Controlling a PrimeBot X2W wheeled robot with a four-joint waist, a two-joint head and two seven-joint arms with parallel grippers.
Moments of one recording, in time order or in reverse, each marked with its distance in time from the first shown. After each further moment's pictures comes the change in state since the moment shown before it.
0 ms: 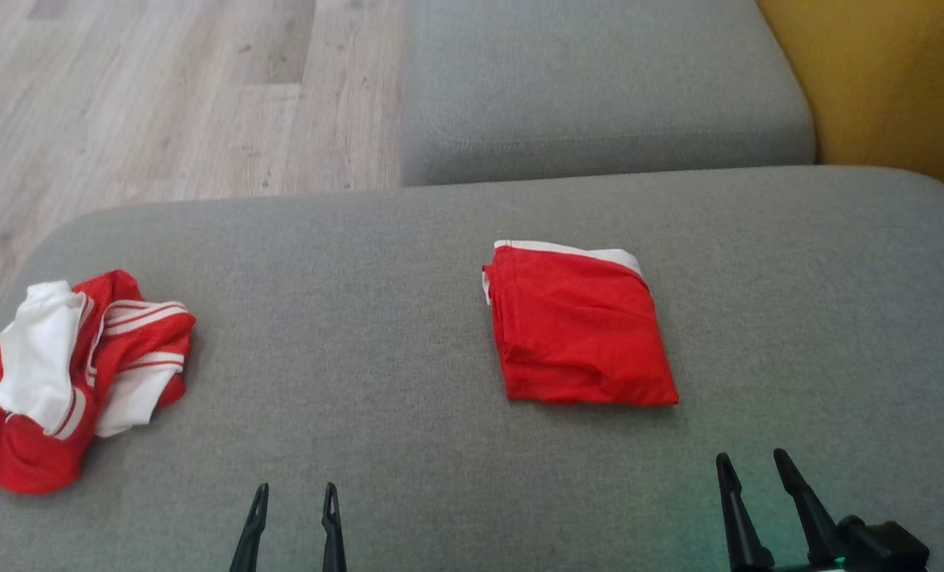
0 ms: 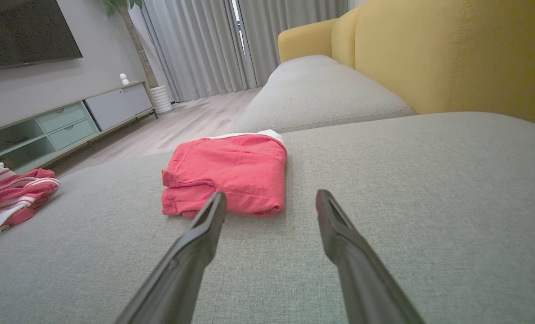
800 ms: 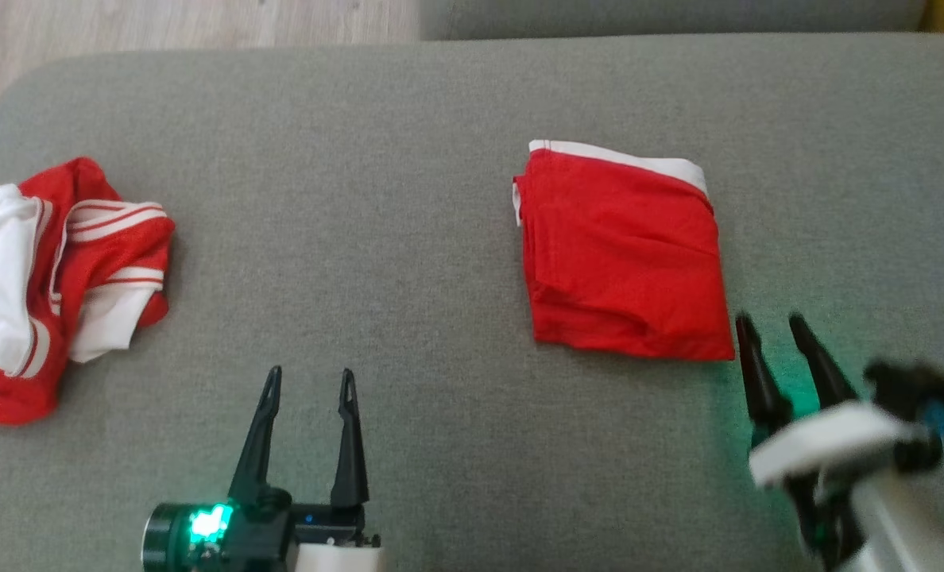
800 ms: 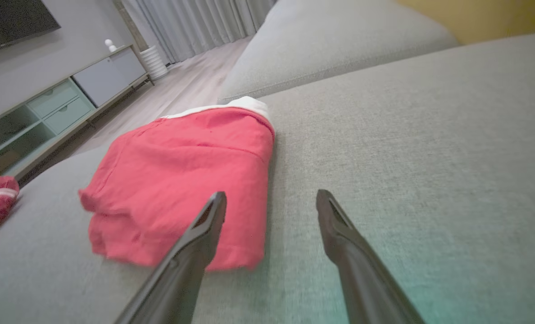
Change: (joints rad) left arm -0.196 -0.010 -0.037 -0.050 0.008 0.001 0.000; right arm -0.330 -0.100 0.042 0.156 0.219 0.000 0.082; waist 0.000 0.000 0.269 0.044
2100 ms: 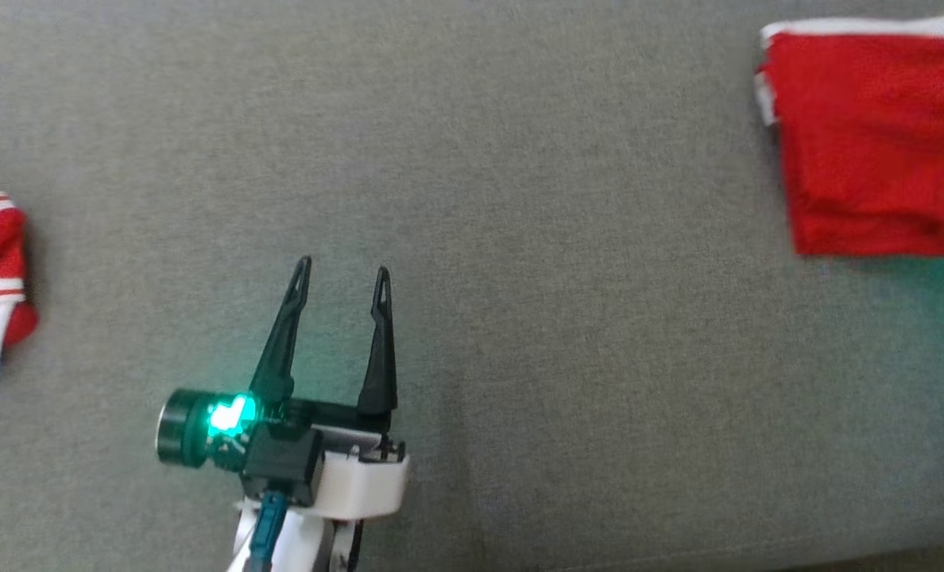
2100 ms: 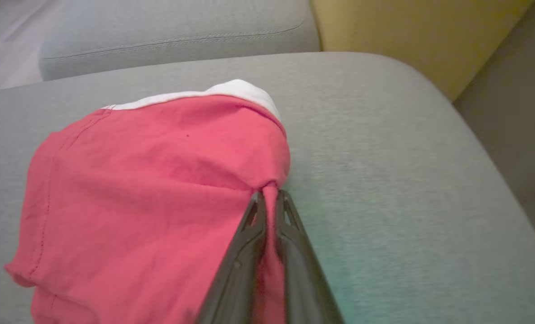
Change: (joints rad) left arm -0.213 -0.001 -0.055 0.000 0.028 -0.011 0.000; right arm -0.435 -0.548 0.160 0.187 0.351 0.000 0.294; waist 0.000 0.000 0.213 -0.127
